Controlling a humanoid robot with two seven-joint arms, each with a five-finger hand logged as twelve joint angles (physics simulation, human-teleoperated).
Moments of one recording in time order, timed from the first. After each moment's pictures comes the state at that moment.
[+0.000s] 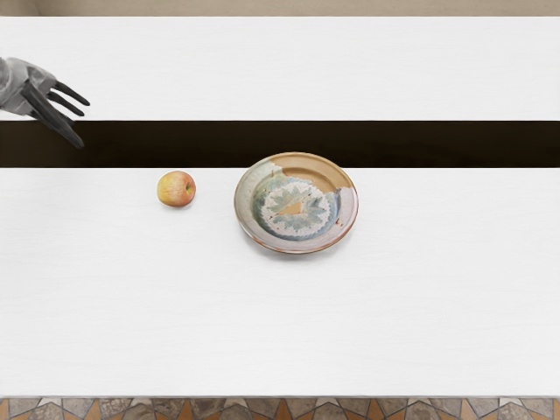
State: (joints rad) left arm -1.42 0.46 -0.10 -0.37 0.42 -0.61 0.61; right arm -0.09 0.00 0.00 0.11 -0.12 0.10 0.04
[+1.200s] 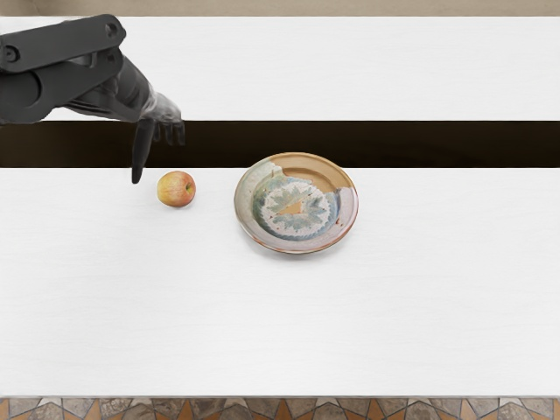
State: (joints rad) left arm -1.61 0.33 0.19 -0.99 0.84 -0.57 0.61; right arm -0.09 0.00 0.00 0.11 -0.12 0.10 0.04
